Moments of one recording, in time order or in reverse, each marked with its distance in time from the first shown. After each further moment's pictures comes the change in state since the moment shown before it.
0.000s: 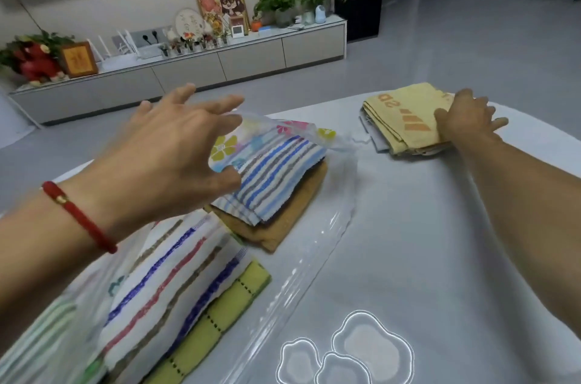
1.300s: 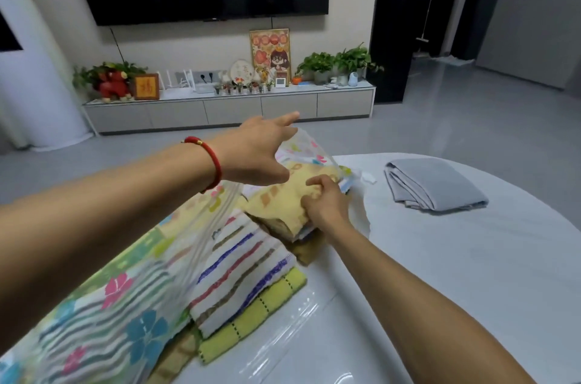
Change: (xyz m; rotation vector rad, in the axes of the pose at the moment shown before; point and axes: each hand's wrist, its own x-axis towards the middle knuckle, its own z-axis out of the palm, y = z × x) left_hand -0.024 -0.013 -0.061 -0.199 -0.084 0.009; right_hand -0.289 -0.149 0.021 0.645 -0.454 -0.338
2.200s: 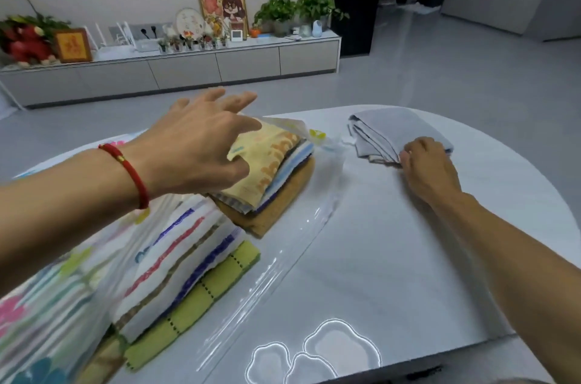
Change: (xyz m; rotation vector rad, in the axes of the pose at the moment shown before) left_hand 0.025 0.003 0.065 0.143 0.062 0.106; right_hand 0.072 0.164 -0.207 -0.779 0.328 -0.147
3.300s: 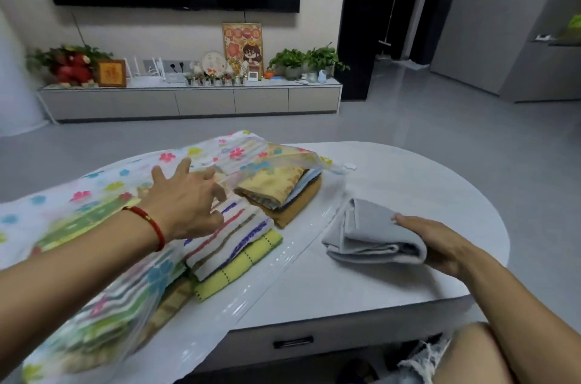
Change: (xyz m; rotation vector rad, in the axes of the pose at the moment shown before) left_hand -0.151 -0.011 -0.007 0.065 -0.193 -0.332; right_hand -0.154 -0.016 -0.114 1.100 -0.699 0.501
